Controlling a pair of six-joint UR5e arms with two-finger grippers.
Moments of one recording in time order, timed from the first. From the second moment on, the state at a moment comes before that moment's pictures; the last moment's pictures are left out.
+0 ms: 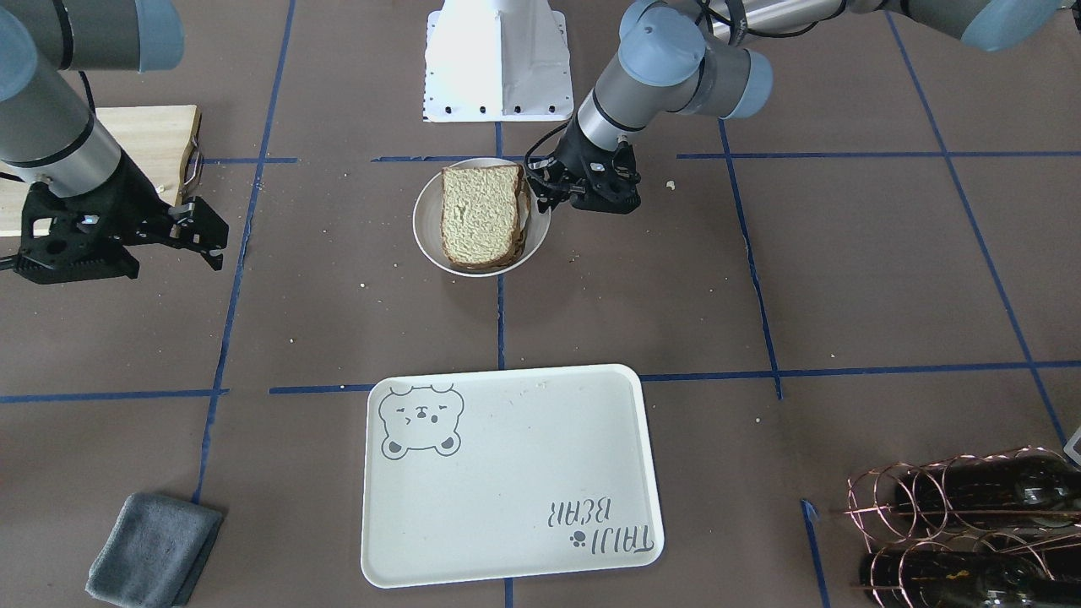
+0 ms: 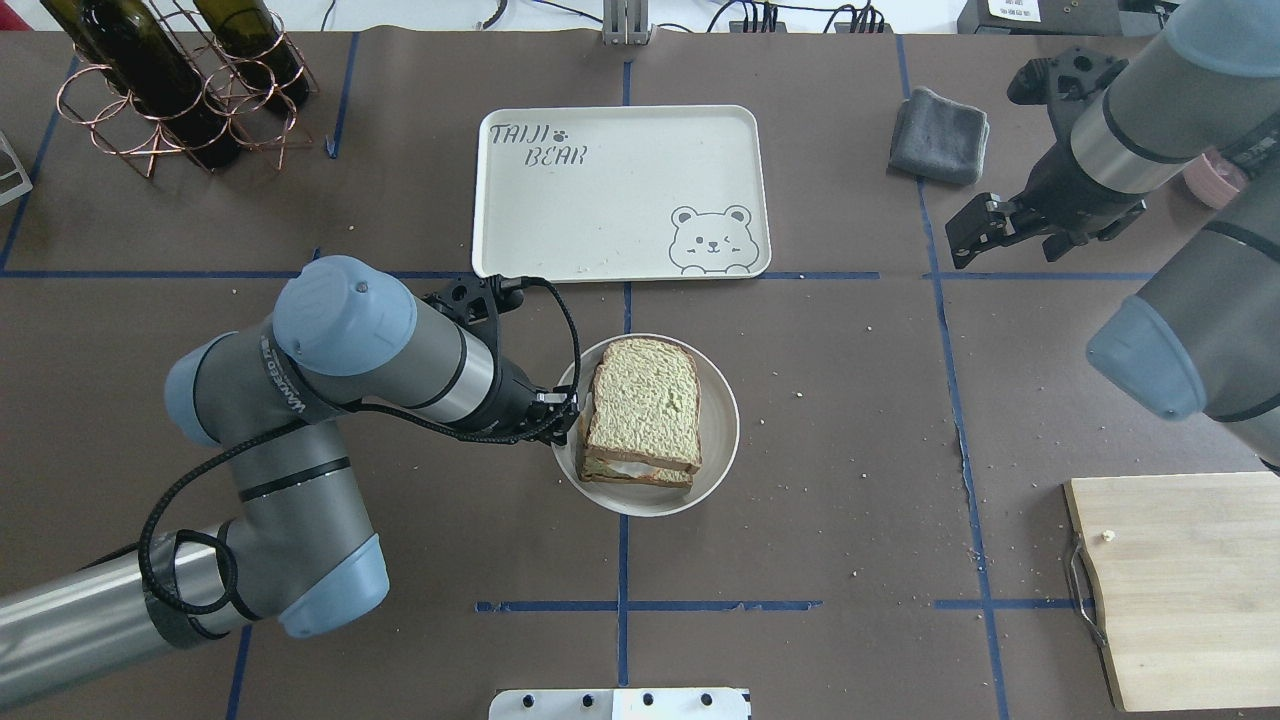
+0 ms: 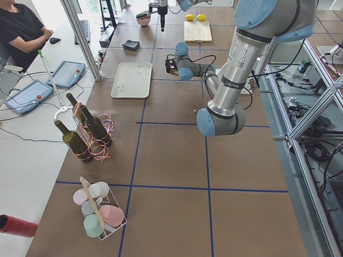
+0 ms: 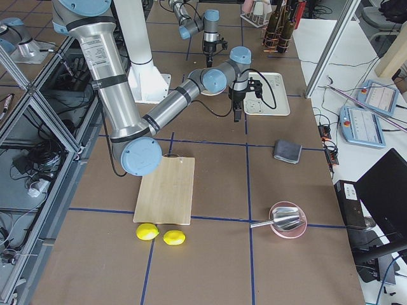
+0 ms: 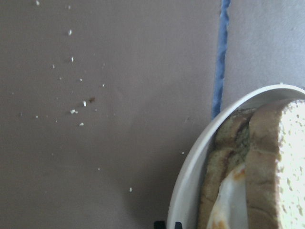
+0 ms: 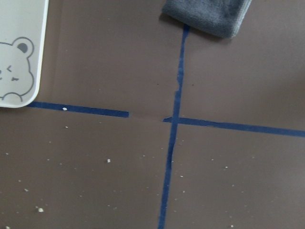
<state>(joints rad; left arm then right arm) -0.54 -2.11 -1.73 -1.98 -2.05 -1.47 1.00 -1.26 1.94 -1.74 2.15 0.64</state>
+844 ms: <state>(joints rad) -0.76 -2.36 -1.32 -2.13 -2.06 -1.88 1.35 -1.35 1.71 -1.84 2.24 -0.01</state>
